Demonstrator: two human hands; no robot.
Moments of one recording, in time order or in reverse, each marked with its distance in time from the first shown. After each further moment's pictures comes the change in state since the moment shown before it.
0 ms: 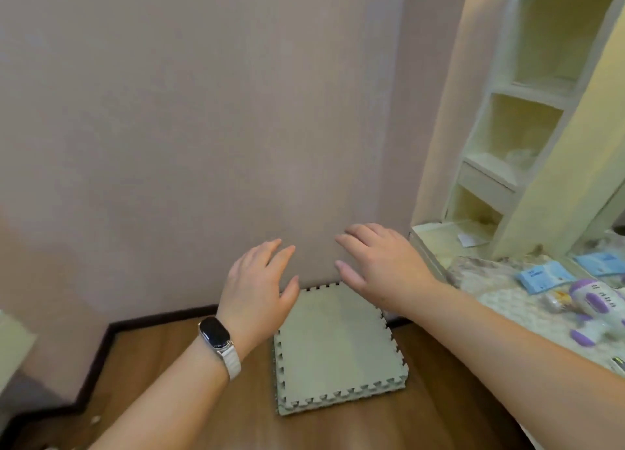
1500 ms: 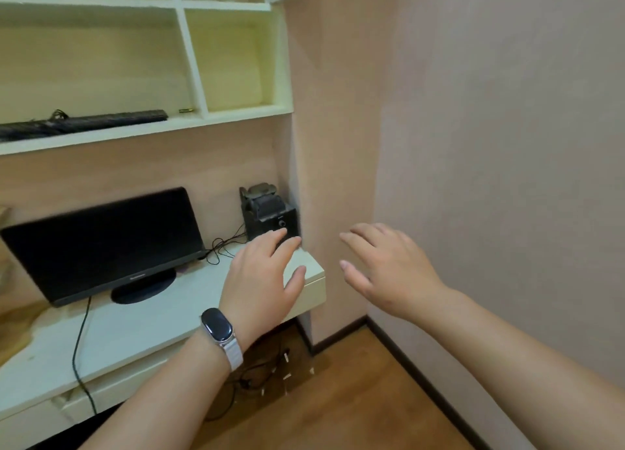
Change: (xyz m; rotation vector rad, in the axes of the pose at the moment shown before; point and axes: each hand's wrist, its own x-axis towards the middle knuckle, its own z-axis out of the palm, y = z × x) left_hand -0.018 -0.356 -0.156 0.634 0.305 -1.006; right_hand 0.418 -0.383 0.138 0.587 0.133 -1.110
